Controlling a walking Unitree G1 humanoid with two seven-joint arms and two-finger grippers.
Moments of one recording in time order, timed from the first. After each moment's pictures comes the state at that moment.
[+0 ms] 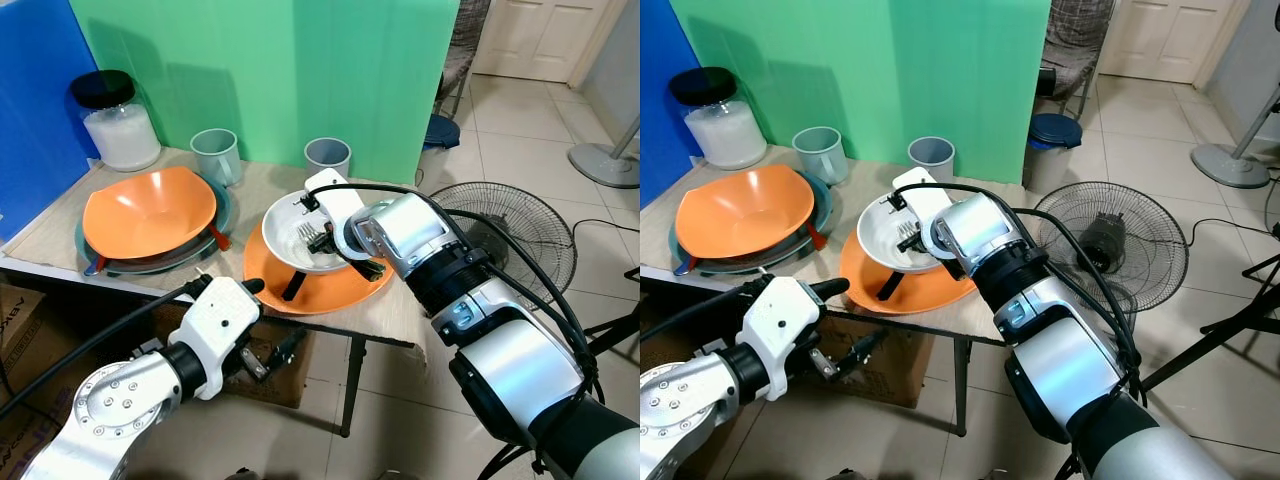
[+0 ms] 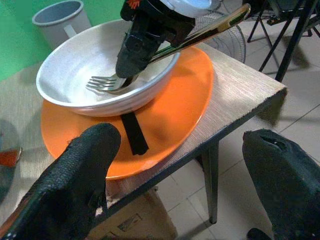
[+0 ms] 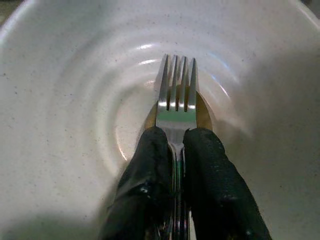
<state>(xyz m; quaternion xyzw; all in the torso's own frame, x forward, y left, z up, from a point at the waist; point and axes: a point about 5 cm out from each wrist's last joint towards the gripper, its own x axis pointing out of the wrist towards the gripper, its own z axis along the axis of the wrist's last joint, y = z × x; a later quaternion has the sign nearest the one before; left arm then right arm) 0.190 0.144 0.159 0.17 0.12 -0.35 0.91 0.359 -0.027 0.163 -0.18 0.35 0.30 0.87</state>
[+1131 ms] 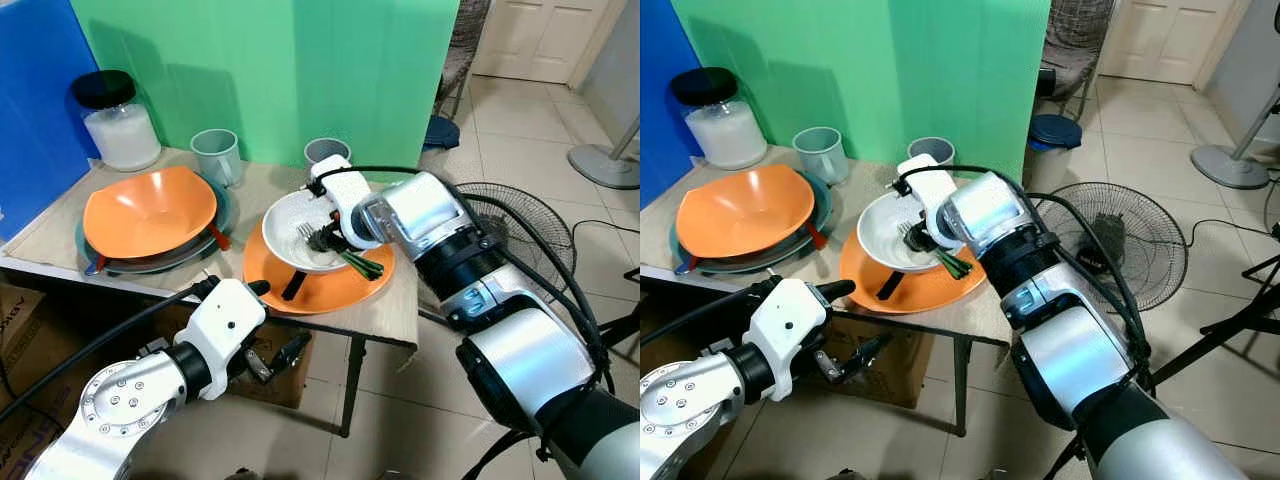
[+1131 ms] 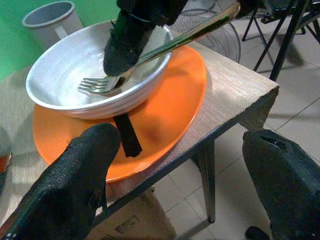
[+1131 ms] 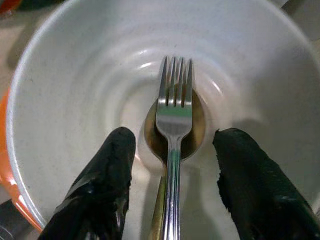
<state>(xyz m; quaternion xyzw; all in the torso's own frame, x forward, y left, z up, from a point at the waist) 0.191 0.140 0.157 0.17 0.13 -0.36 0.91 0.359 -0.035 0.179 -0.18 0.38 0.30 0.85</state>
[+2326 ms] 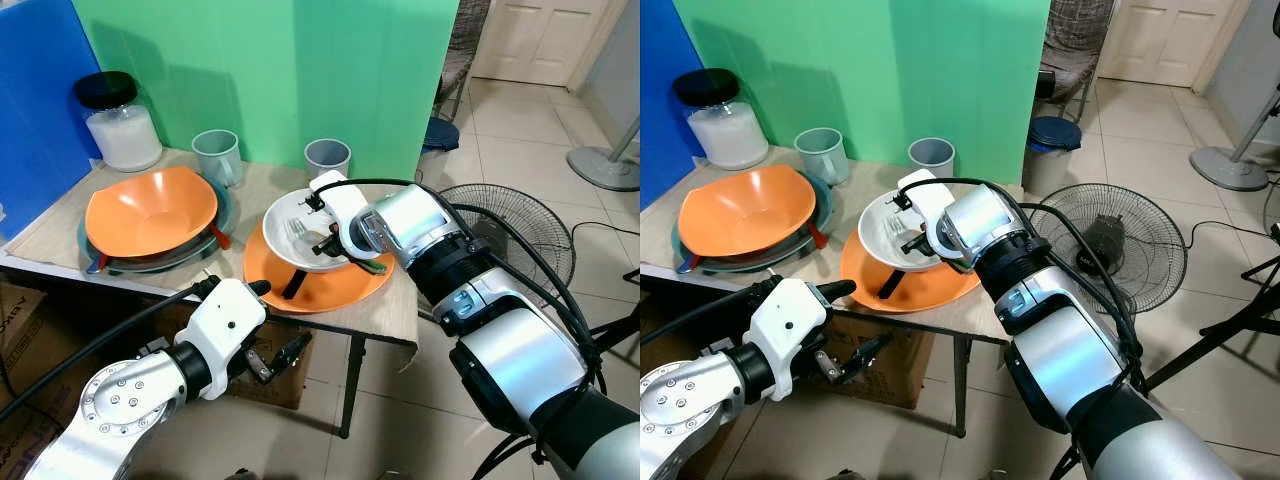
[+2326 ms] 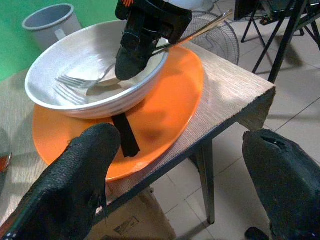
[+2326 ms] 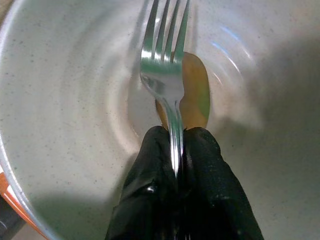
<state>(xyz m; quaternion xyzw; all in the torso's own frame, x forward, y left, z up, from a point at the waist) 0.192 0.140 0.157 0.17 0.12 -0.36 0.91 0.360 -0.034 0.164 -0.18 0.40 0.31 0.84</state>
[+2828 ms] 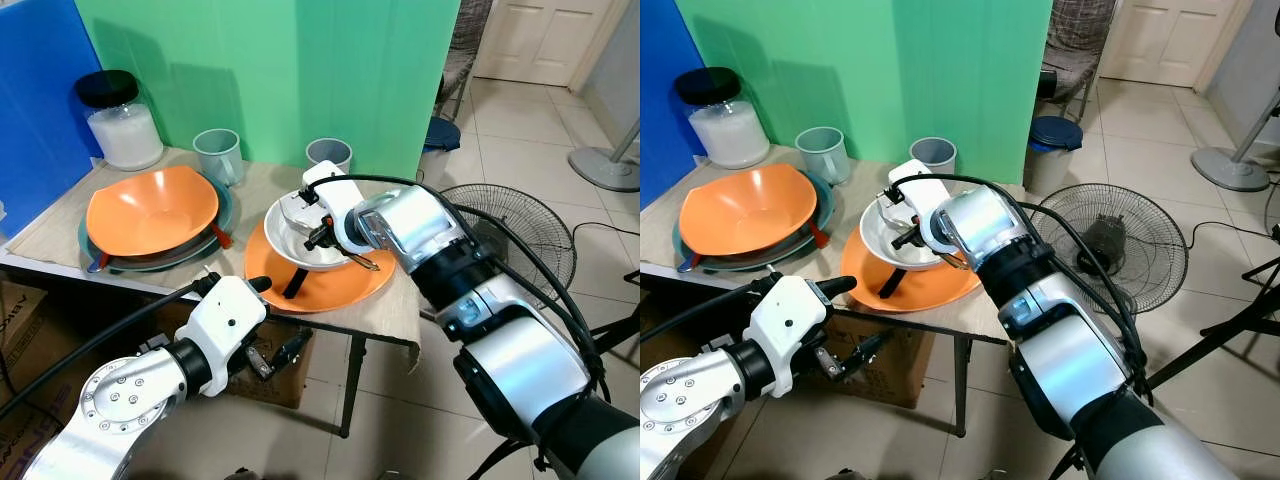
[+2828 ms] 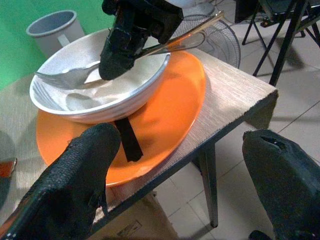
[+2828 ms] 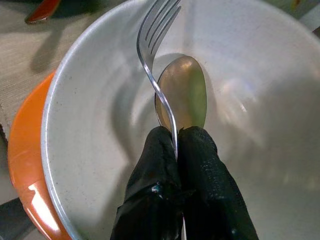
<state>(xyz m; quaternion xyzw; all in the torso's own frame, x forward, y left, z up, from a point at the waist) 0.193 0.139 0.159 0.17 0.11 -0.36 0.91 0.358 -0.029 0.176 -0.18 0.34 0.34 0.86</state>
